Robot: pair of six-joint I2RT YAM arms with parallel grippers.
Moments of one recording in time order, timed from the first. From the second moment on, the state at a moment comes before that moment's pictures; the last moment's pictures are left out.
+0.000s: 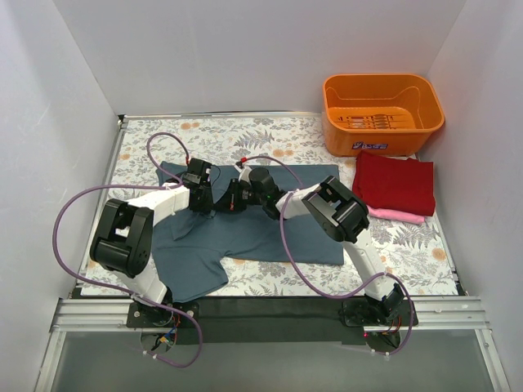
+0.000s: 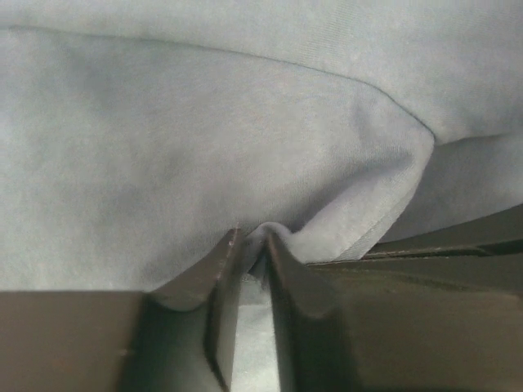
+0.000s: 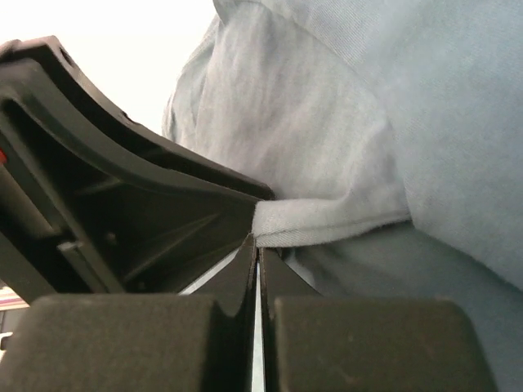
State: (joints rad) left arm -0.33 1.66 0.94 -0.34 -0.14 -0.40; right arm 0.81 2.31 1.34 0.65 -0.51 0.93
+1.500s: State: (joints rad) left arm -0.21 1.61 1.00 -0.46 -0.37 -0.59; right arm 0.58 1.88 1.23 0.04 -0.42 0.45
